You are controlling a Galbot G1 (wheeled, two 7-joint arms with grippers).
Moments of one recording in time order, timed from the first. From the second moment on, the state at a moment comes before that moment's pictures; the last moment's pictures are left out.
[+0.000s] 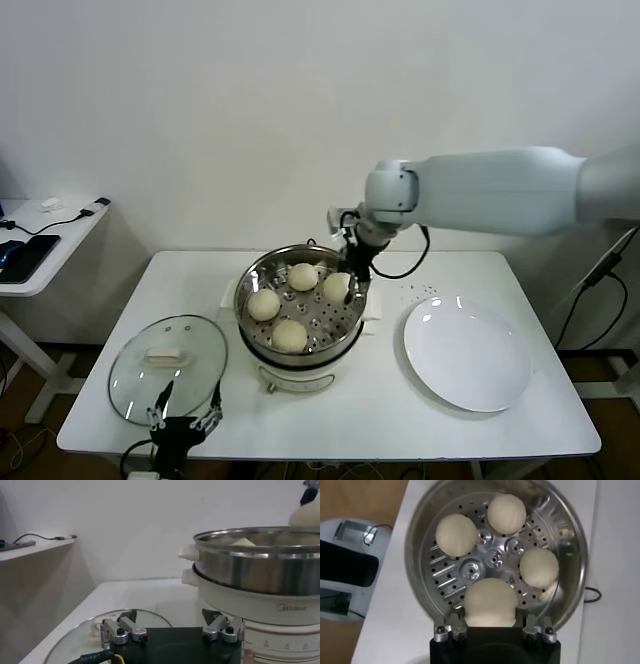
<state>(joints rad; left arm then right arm) 1.80 -1.46 -0.59 -2.07 -0.07 0.04 -0.05 0.85 1.24 -1.77 1.34 0.94 -0.39 -0.79</state>
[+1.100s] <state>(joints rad) 1.80 -1.46 -0.60 -2.08 -0.08 0.05 -0.05 0.81 1.21 -1.70 1.30 0.97 -0.36 -0.80</state>
